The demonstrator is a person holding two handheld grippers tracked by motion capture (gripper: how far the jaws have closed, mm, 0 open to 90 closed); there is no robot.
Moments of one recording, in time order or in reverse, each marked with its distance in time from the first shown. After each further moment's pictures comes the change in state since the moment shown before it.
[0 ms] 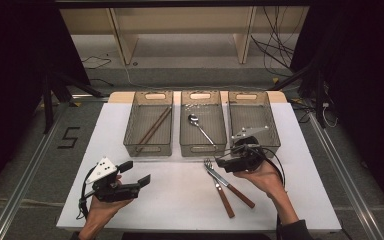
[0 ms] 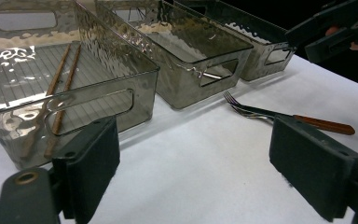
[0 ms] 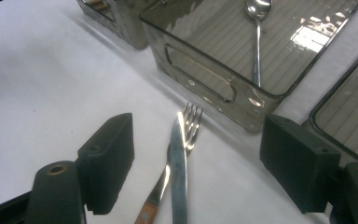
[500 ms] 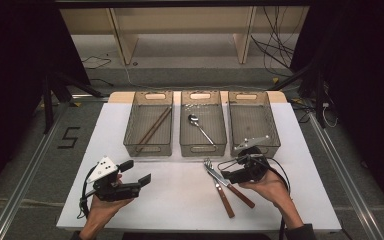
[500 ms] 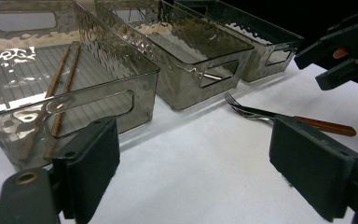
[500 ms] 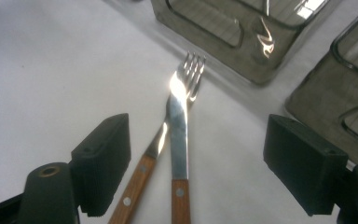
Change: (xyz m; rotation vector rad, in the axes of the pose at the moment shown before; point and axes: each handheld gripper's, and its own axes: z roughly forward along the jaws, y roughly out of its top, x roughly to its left) left arm 0.000 0.001 0.003 0.002 0.000 0.001; right arm 0.000 -0.027 0.002 0.104 -0.003 -0.005
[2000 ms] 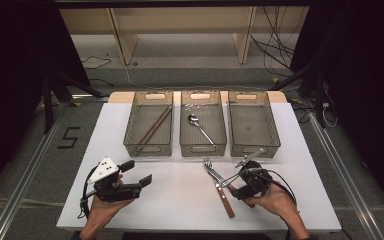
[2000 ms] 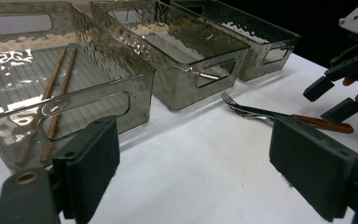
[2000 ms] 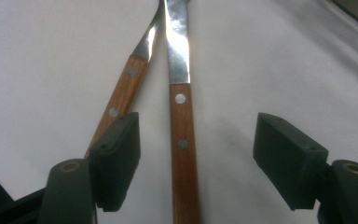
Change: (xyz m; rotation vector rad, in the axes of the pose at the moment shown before) left arm -0.003 0.000 0.000 0.000 -0.004 0.018; right arm 0.007 -0.033 0.012 0.256 -0.032 0.010
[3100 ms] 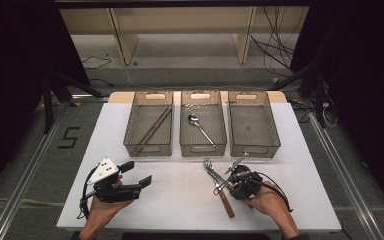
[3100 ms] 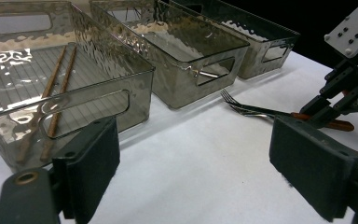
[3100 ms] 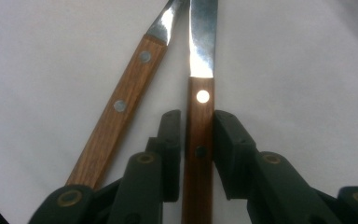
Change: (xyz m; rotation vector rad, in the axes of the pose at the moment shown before) left arm 0.000 -0.001 -0.001 0.001 -0.003 0.001; right arm 0.016 0.009 0.019 0.107 -0.048 -0.095
